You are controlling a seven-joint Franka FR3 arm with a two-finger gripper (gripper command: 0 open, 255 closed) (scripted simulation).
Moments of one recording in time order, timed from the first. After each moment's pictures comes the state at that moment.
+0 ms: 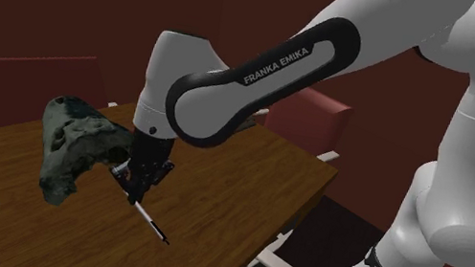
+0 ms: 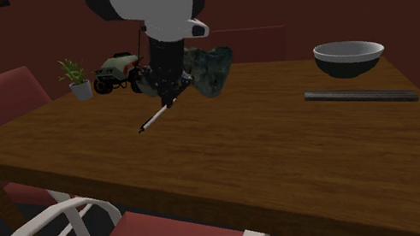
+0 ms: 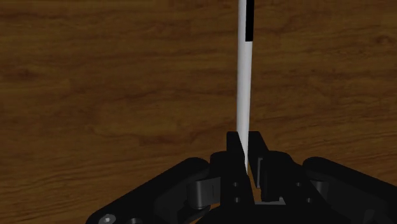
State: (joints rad) arm 0.22 0.16 0.42 -2.08 0.17 2.44 0.55
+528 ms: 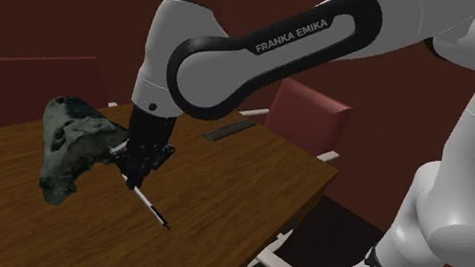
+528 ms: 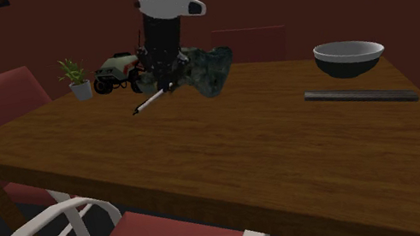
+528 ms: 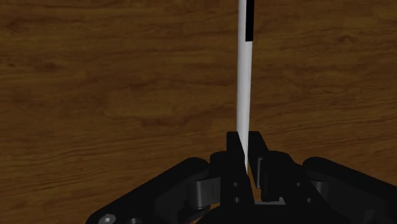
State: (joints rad) arm 0.21 0.11 0.42 -2.03 0.18 2.34 0.55
